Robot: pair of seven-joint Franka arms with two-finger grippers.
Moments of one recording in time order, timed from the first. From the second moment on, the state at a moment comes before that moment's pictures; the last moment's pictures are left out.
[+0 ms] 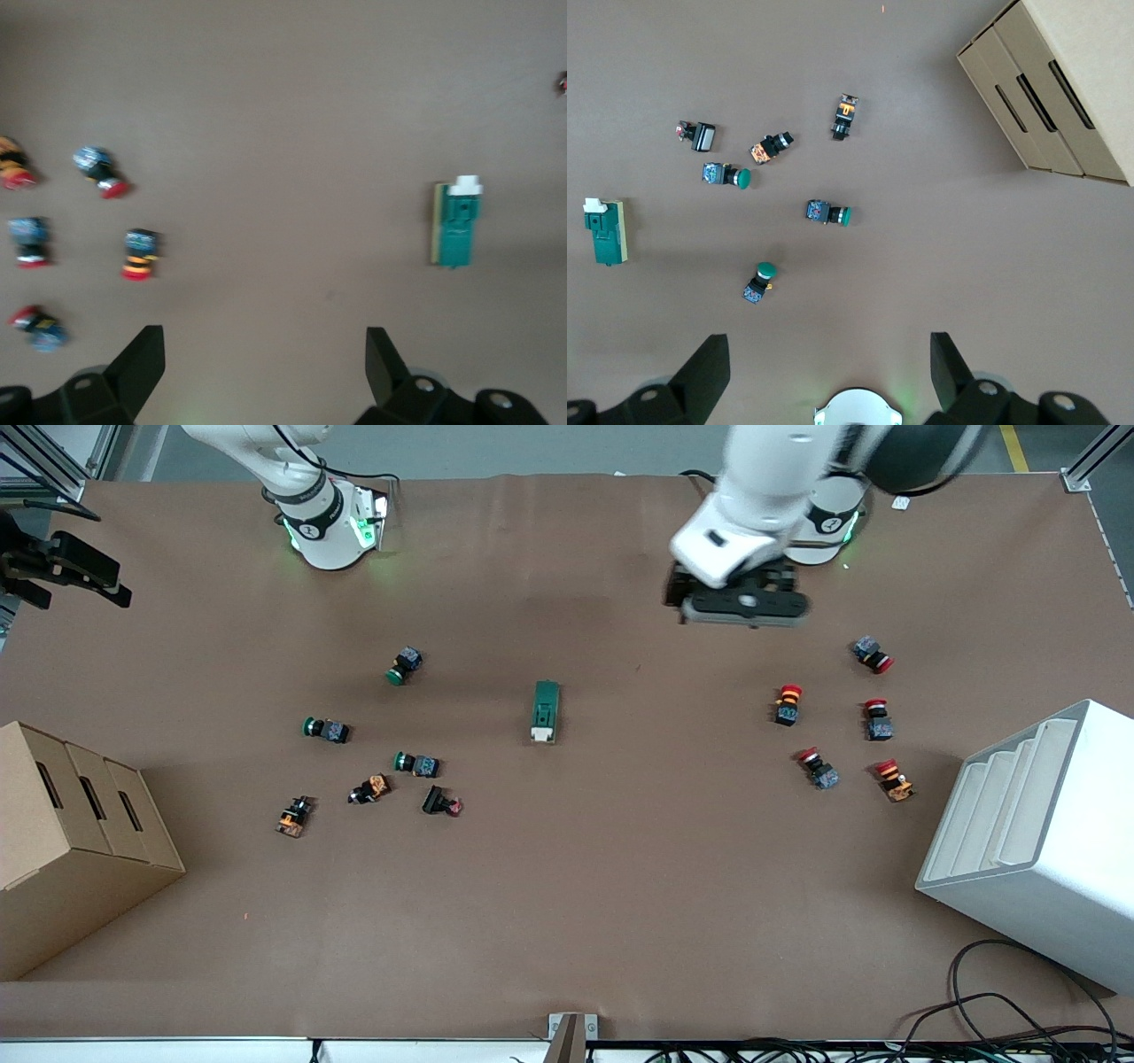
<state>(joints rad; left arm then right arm) -0.06 -0.02 -0.65 -1.82 0.01 1.83 -0.64 -0.03 -0.08 0.00 -1.52 0.03 1.36 -0.02</state>
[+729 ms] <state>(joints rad) -0.19 0.18 -0.85 -2.02 0.44 2.18 -1.20 -0.05 0.08 -0.01 -1.53 0.02 1.41 0.02</state>
